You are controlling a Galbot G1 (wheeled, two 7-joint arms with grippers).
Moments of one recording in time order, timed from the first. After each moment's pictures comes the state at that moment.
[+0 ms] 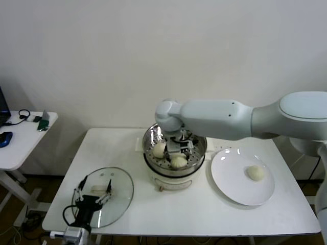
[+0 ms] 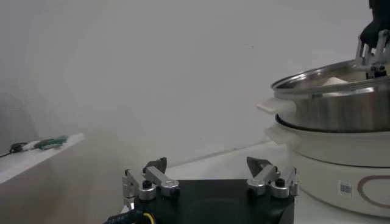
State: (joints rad) left arm 1.67 -1.39 -0.62 -2.01 0.05 -0.05 -0.01; right arm 0.61 1.32 -1.47 1.31 -0.14 0.48 -1.24
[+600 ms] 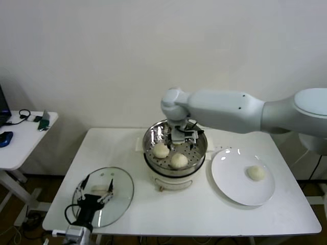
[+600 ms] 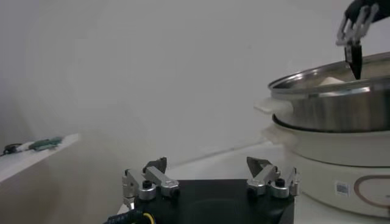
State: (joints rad) left arm 1.66 -1.37 -0.60 -2.01 0.05 -0.04 -0.01; right arm 0.69 1.21 -1.42 1.30 -0.10 0.40 -1.23
